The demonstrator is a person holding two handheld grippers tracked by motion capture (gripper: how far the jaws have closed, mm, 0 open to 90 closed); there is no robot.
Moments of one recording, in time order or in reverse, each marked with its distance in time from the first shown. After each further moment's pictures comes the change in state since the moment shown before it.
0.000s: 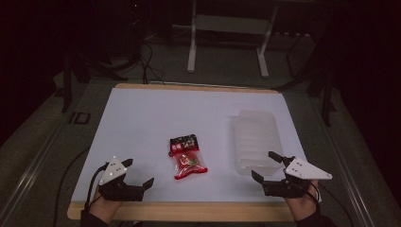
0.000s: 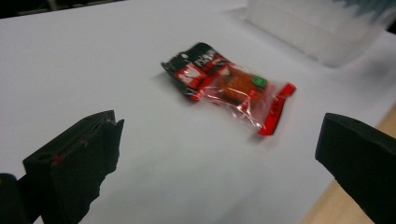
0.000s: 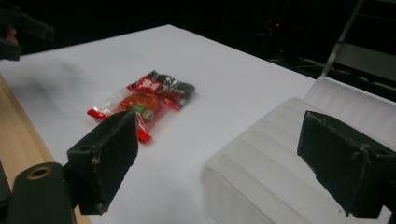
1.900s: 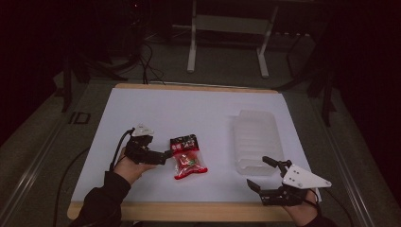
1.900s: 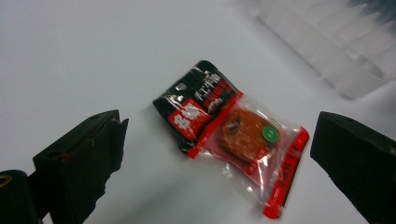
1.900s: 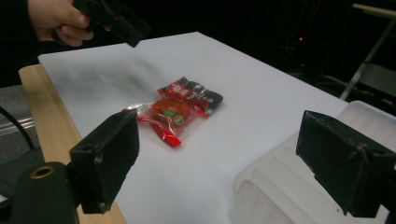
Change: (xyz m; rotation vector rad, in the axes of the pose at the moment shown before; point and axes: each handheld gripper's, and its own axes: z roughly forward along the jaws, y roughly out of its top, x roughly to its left) left arm 0.018 0.084 0.077 0.187 -0.013 -0.117; right arm 0.022 0.008 -0.006 -0.020 0.088 -0.070
